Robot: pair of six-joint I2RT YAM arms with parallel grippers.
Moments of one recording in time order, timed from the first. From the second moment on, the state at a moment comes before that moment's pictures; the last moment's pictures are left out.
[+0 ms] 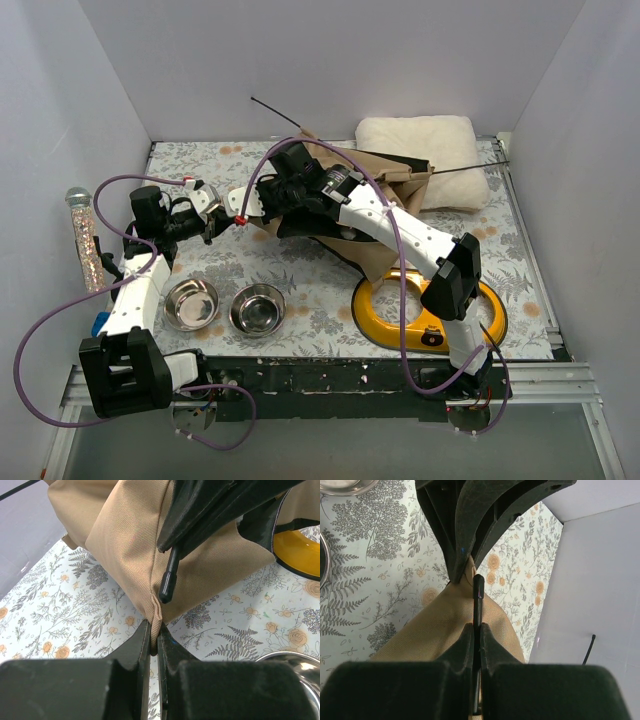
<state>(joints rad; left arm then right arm) 0.16 1.19 0.82 -0.09 1.12 0.61 0.96 2.02 2.11 -0.70 -0.36 -1.10</state>
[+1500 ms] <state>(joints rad) 0.16 1.18 0.83 -0.18 1.14 0.71 1.00 2.08 2.13 -0.72 -0.22 -1.18</state>
